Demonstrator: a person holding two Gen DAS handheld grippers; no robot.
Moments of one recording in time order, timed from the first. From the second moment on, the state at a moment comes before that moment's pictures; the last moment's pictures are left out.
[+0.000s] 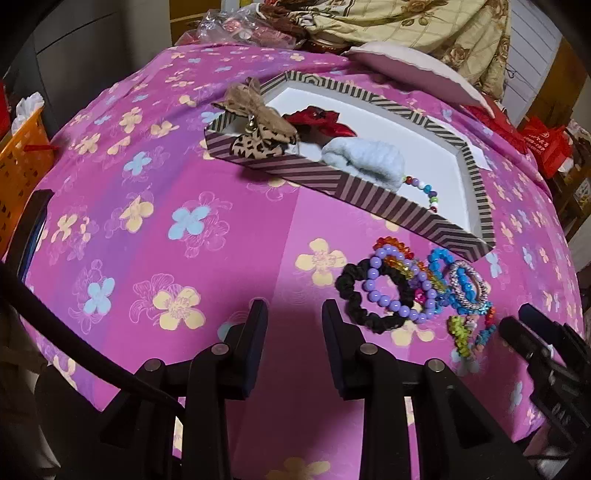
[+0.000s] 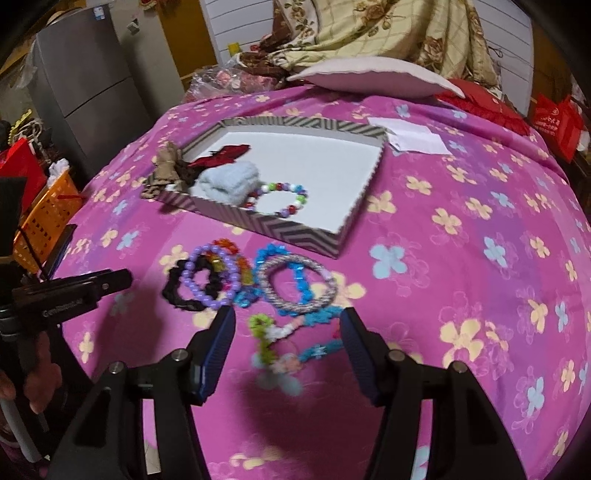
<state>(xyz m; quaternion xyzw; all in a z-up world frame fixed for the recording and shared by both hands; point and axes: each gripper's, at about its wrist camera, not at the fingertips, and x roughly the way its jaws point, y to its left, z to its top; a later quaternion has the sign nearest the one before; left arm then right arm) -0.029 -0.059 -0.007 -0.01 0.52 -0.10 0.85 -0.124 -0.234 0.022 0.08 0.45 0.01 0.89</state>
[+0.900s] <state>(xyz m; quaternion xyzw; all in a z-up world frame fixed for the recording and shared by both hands) 0.001 -0.088 -0.034 -0.03 0.56 -0.17 0.81 -0.071 -0.257 -0.018 0.04 0.49 0.00 0.87</state>
